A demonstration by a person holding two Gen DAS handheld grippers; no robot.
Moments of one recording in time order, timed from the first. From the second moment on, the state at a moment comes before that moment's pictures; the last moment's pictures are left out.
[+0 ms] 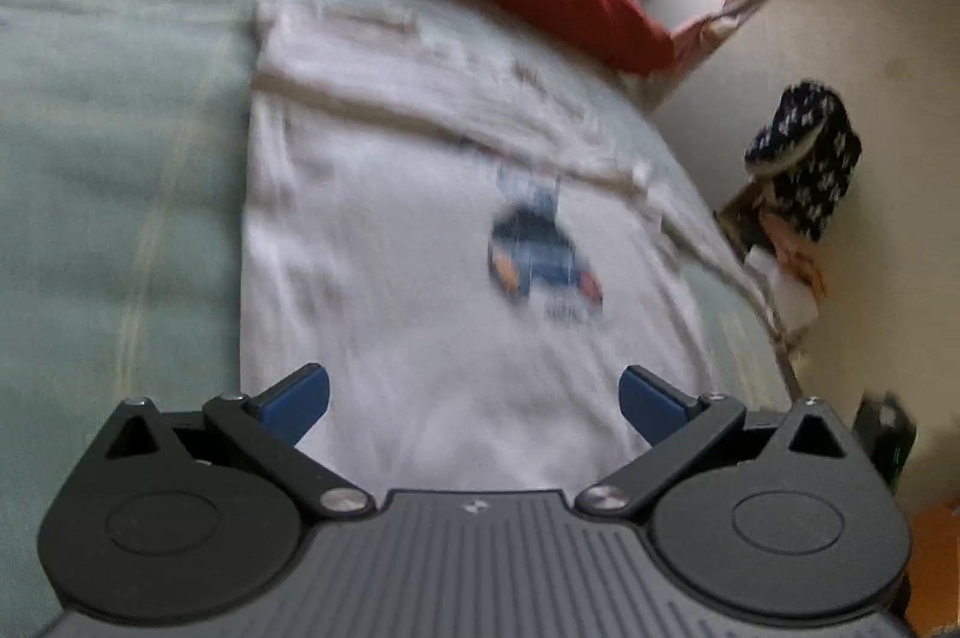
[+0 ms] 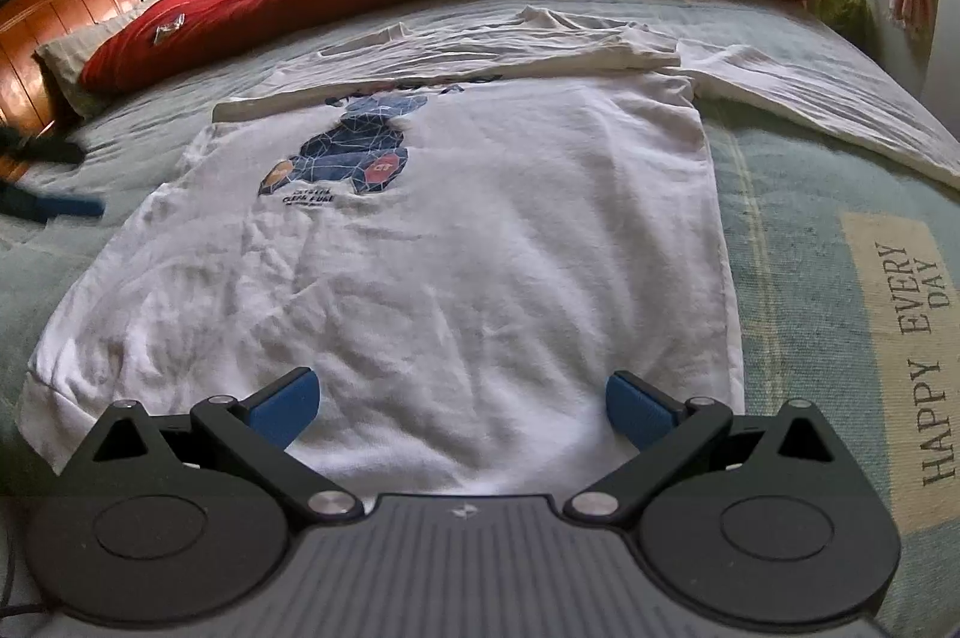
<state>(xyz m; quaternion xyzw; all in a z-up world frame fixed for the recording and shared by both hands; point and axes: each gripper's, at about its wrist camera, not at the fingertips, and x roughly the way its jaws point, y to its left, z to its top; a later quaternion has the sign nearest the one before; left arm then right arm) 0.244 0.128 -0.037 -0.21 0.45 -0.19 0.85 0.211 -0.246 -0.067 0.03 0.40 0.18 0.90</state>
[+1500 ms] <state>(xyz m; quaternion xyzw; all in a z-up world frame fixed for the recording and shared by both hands) 0.224 0.032 -0.052 -0.09 0.41 -0.13 0.90 0.209 -0.285 -0.071 0.13 0.36 0.20 0.90</state>
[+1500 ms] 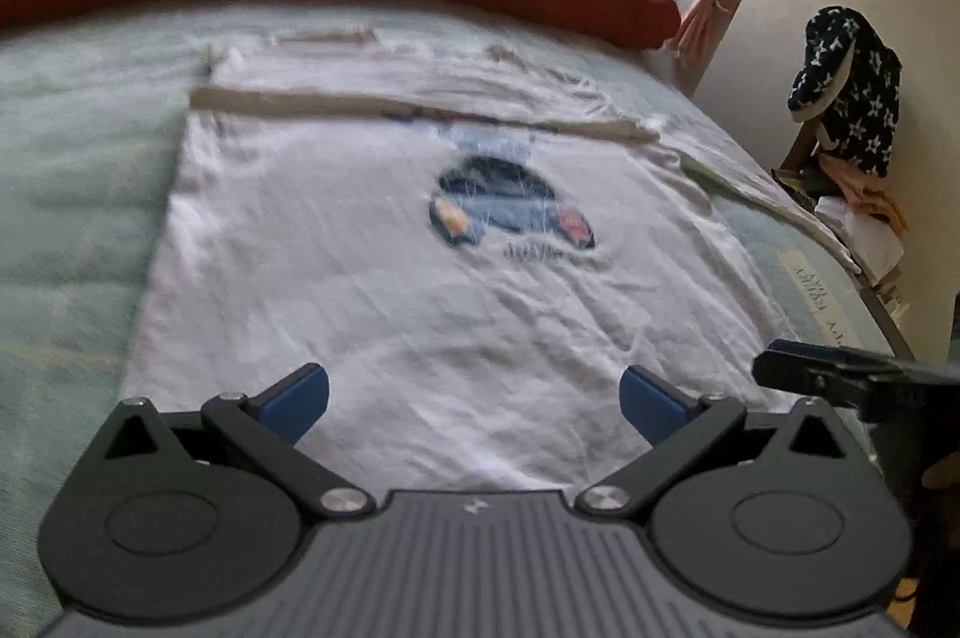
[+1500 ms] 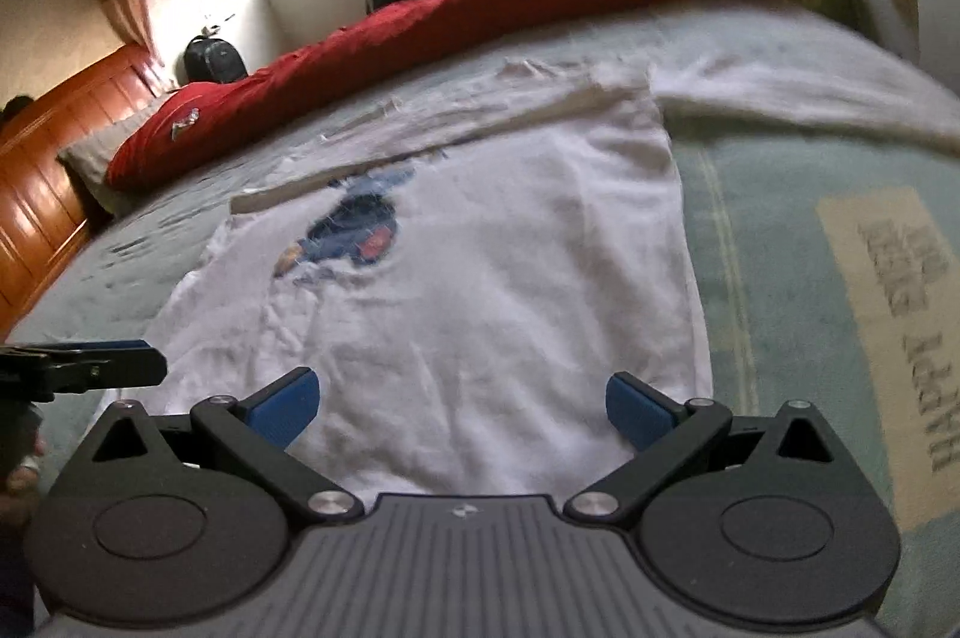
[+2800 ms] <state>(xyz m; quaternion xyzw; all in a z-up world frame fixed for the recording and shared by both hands) 0.275 -0.021 -0.047 -0.06 0.41 -0.16 0.90 0.354 -0.561 -0.114 0.57 0.19 -0.08 0.79</state>
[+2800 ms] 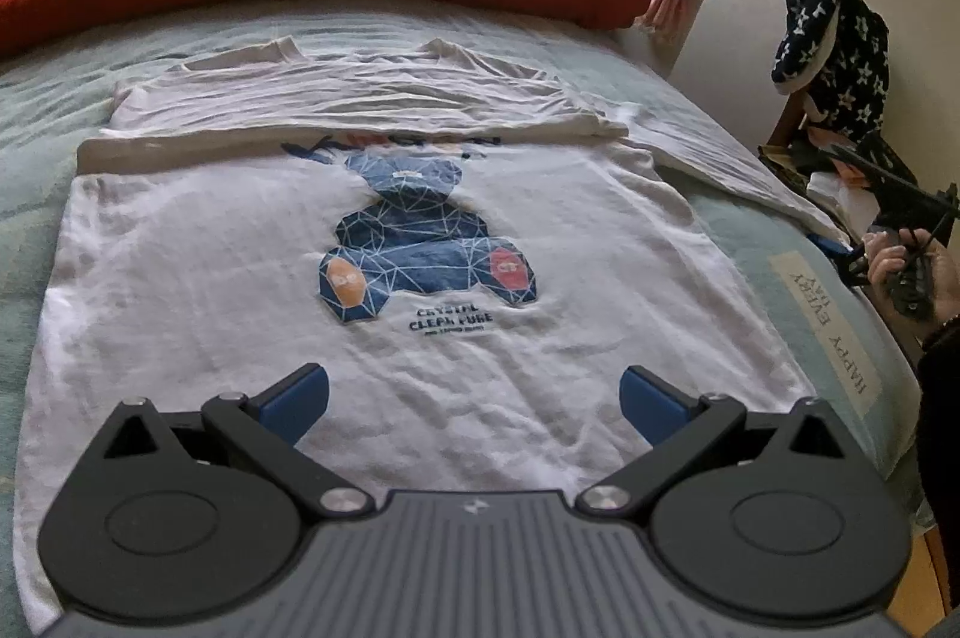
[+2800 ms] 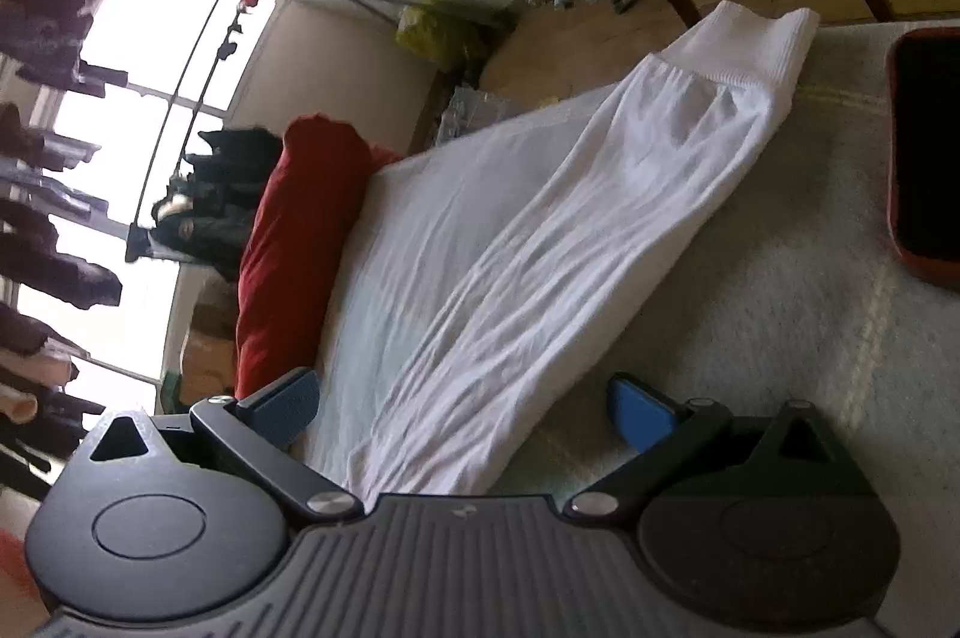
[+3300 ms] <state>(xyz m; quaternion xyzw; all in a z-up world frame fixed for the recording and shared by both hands) 0.282 -0.023 -0.053 -0.07 0.41 -0.16 0.90 0.363 -0.594 -0.127 0.57 0.10 -0.12 0.81</state>
